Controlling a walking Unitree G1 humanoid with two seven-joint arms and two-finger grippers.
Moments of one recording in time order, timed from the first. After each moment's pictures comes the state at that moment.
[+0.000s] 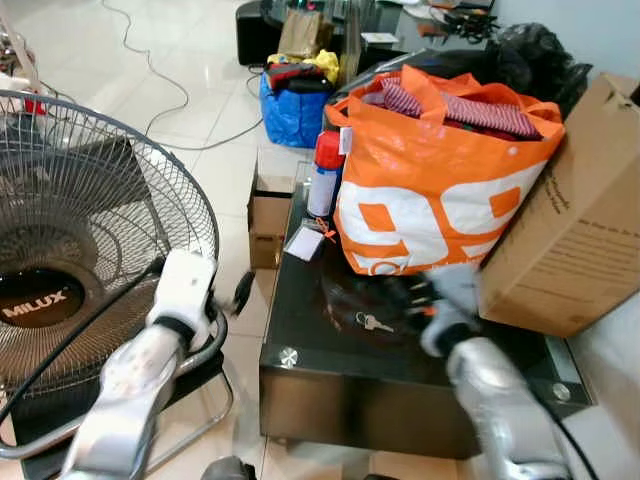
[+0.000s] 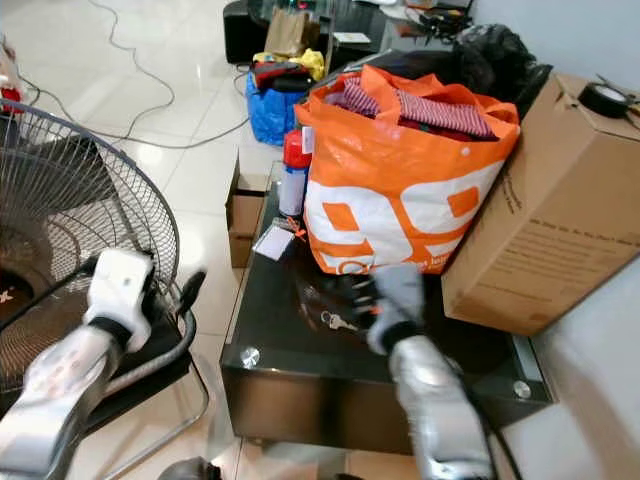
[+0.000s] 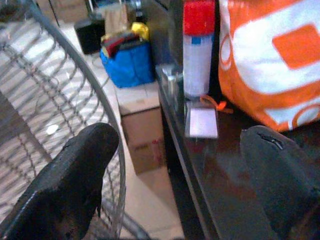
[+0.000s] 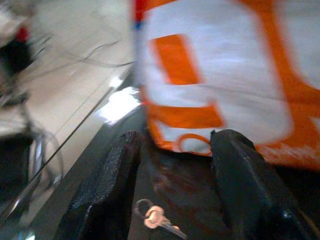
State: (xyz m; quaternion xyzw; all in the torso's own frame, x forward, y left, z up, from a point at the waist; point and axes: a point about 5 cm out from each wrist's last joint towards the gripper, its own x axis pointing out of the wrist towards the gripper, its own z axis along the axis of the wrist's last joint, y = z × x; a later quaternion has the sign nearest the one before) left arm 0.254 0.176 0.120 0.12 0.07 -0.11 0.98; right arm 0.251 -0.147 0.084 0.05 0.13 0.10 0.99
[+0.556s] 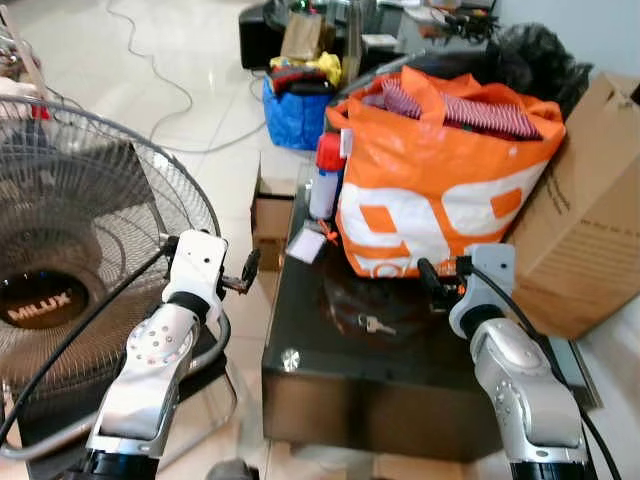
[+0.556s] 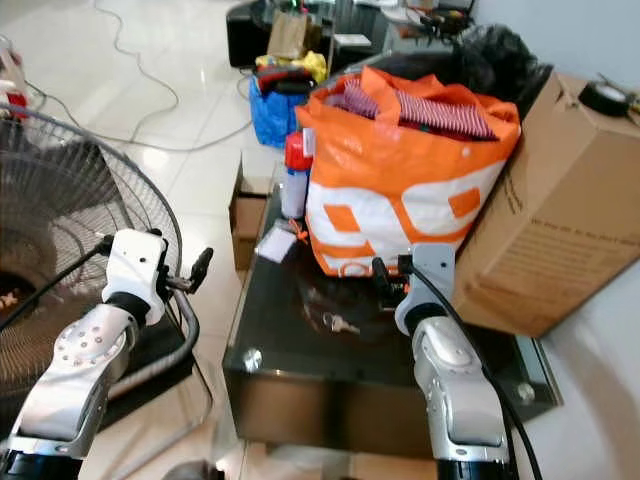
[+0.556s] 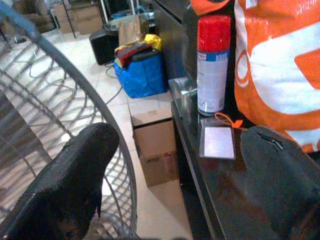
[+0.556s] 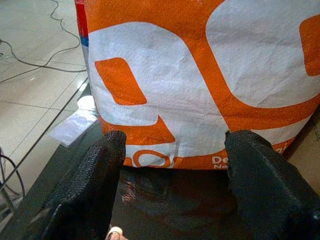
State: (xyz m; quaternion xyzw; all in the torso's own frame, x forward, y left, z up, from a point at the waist) left arm 0.273 0.172 0.118 0.12 0.06 -0.09 0.99; right arm 0.266 -0.163 0.099 0.03 0.13 0.03 0.99
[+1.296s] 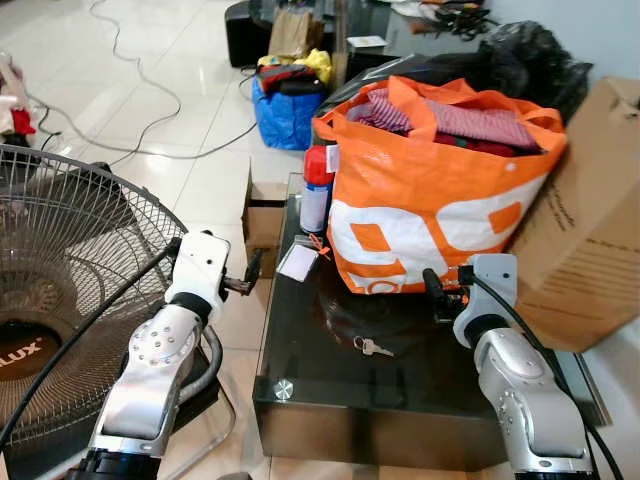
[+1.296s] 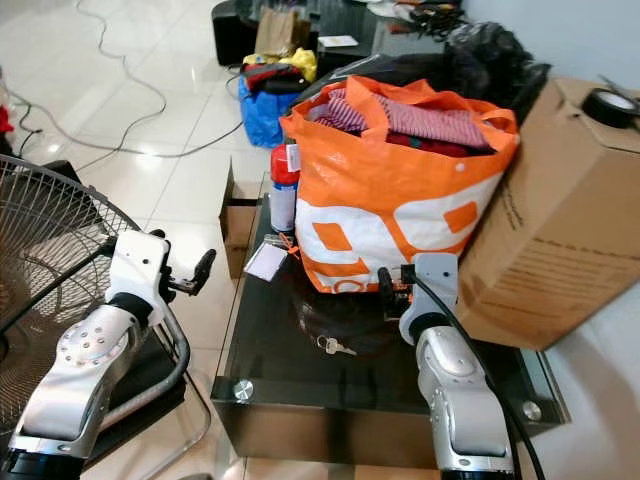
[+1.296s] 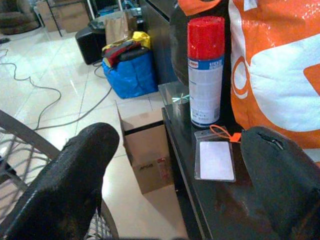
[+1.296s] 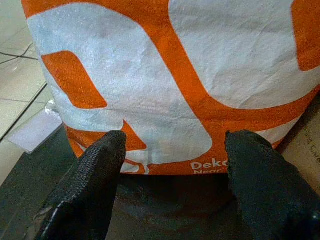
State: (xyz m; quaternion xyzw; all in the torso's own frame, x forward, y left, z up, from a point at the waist) left arm 0.274 0.169 0.117 0.12 0.06 -0.11 0.99; right arm 0.260 -0.170 0.093 0.01 0.15 0.02 0.99
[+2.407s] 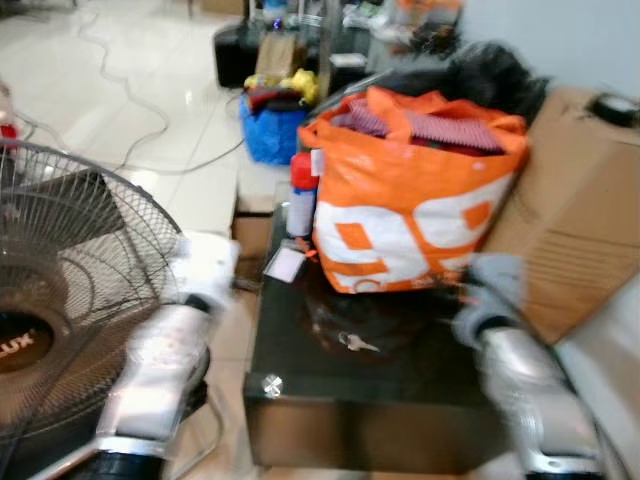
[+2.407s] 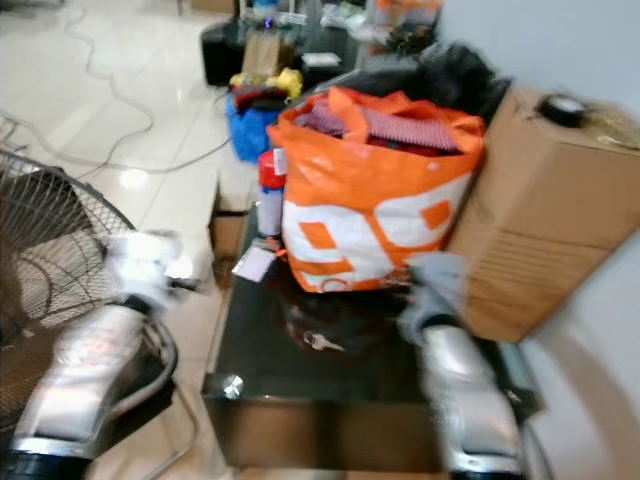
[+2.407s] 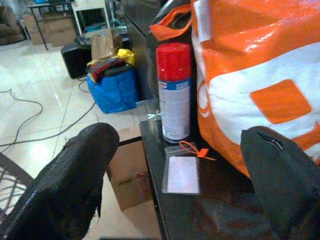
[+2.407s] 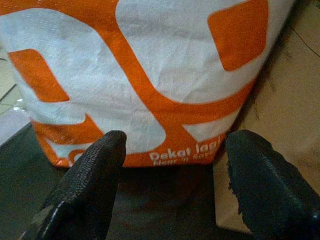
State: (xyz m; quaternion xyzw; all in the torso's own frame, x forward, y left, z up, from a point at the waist) left arm 0.272 0.156 0.115 0.10 0.05 -0.12 0.99; right arm 0.259 -0.181 0.091 -0.02 0.15 0.00 0.99
